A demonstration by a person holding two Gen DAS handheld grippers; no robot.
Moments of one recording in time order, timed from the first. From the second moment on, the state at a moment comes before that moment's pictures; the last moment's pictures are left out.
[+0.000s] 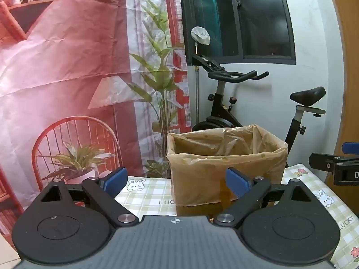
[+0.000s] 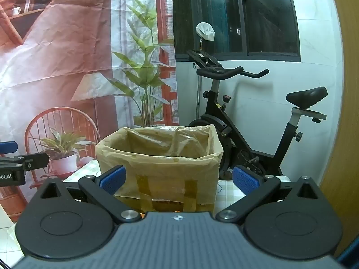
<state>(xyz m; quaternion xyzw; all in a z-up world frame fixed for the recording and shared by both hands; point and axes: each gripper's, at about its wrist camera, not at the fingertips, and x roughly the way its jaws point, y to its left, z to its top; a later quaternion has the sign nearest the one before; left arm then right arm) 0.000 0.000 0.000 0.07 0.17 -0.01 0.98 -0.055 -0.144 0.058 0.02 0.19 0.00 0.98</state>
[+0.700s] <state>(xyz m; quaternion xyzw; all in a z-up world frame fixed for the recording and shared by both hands) 0.006 -0.002 0.000 0.06 0.18 0.00 0.98 -0.047 -0.146 0.054 0.03 0.20 0.00 0.98</state>
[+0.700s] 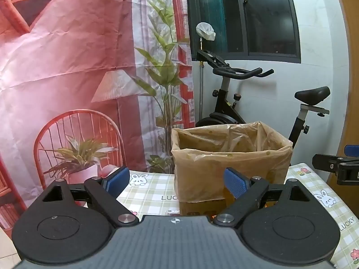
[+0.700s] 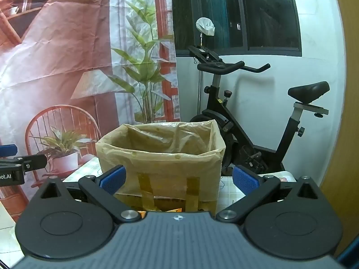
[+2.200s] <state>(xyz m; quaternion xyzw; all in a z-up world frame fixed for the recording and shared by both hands) 0.004 -0.001 0.003 0.06 0.17 0.01 0.98 -0.044 -0.146 0.055 0.03 0.21 0.01 0.98</state>
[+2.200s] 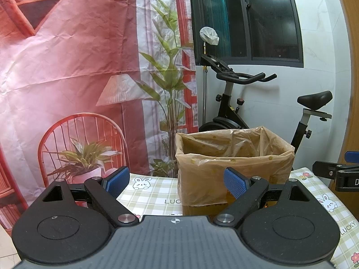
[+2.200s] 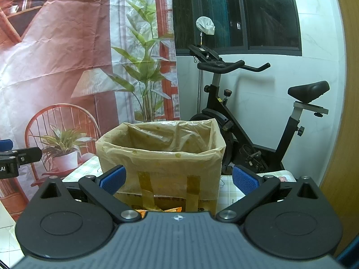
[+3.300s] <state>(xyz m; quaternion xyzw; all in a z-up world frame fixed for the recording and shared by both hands) 0.005 0.002 -0.002 0.04 0.17 0.00 0.98 -0.043 -0.146 0.049 0.03 0.21 0.01 0.98</state>
